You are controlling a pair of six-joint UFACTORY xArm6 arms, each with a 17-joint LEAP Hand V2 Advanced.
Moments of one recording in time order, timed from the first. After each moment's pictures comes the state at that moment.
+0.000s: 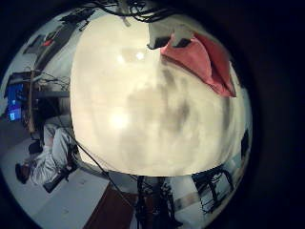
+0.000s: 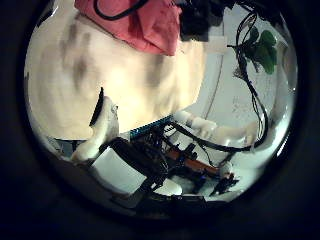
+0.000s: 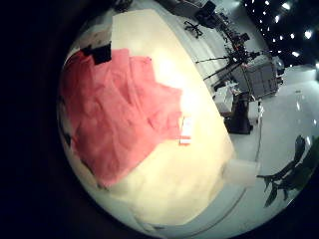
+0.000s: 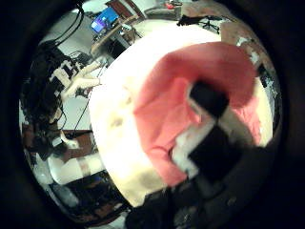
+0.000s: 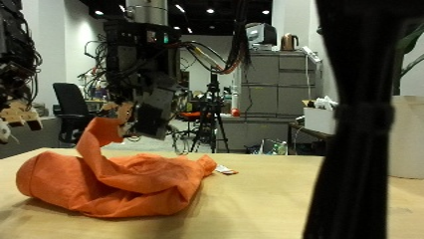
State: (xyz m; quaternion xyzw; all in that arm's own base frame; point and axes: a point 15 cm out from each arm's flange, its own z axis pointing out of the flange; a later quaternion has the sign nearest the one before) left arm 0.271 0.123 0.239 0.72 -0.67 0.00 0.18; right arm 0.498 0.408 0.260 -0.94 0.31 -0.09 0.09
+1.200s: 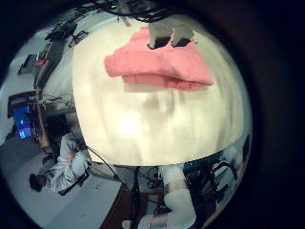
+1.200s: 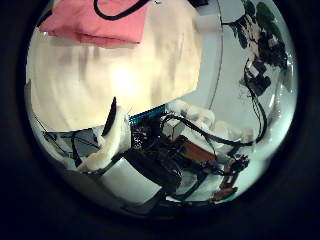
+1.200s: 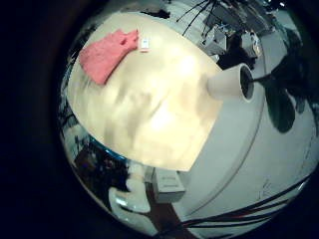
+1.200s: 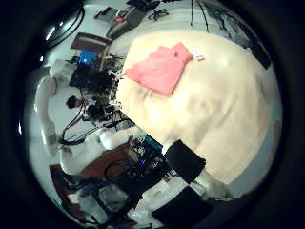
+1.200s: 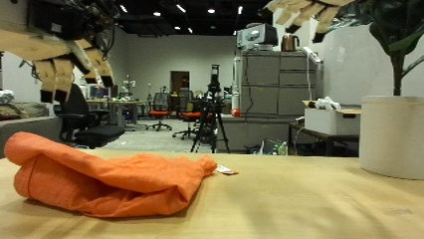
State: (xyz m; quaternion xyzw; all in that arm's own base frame) left arm 0.278 0.010 0.313 0.65 -0.74 -0.05 0.16; right arm 0.347 0.073 0.405 -0.84 0.54 0.06 0.02
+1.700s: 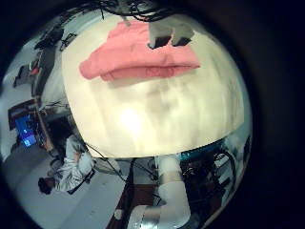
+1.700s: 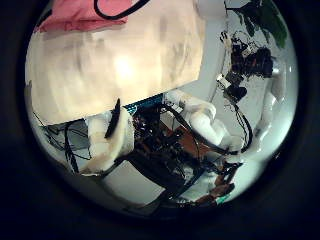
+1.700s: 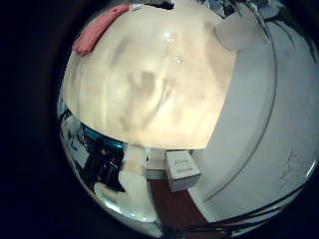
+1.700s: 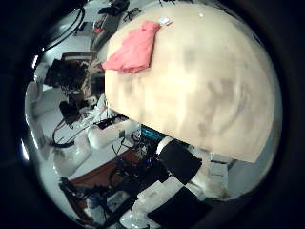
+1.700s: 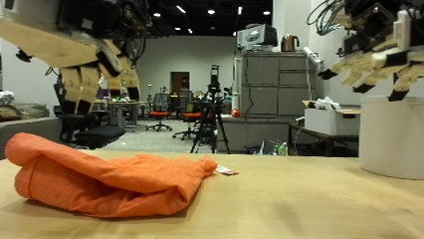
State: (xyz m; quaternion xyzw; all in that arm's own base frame) left arm 0.267 -0.018 0.294 0.64 -0.74 -0.10 0.18; right arm 0.280 0.022 0.311 -0.77 0.63 0.10 -0.01
